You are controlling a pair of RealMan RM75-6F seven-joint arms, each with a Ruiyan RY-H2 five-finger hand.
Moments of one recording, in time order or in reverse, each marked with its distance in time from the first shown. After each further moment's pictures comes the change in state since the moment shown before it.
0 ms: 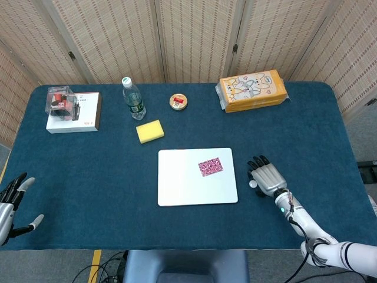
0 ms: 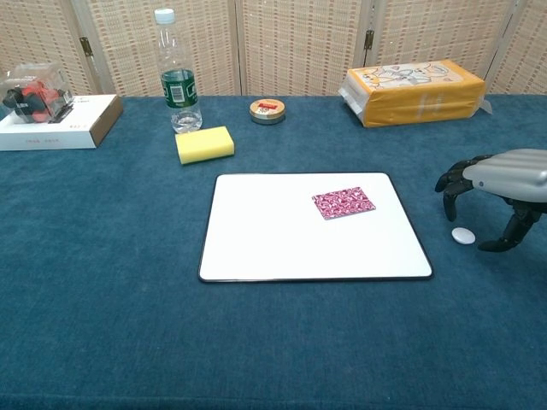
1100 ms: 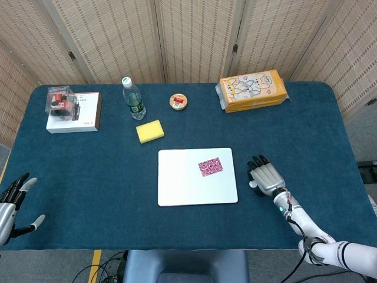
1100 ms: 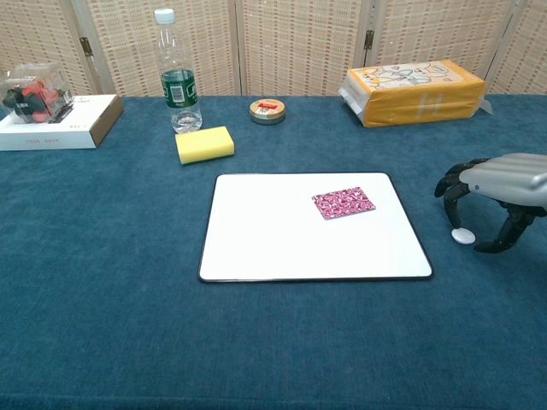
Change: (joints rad) left arm -0.005 -0.002 0.003 0.005 0.005 -0.007 -0.002; right arm -0.020 -0.035 0.033 0.049 -0.020 -0.026 -0.003
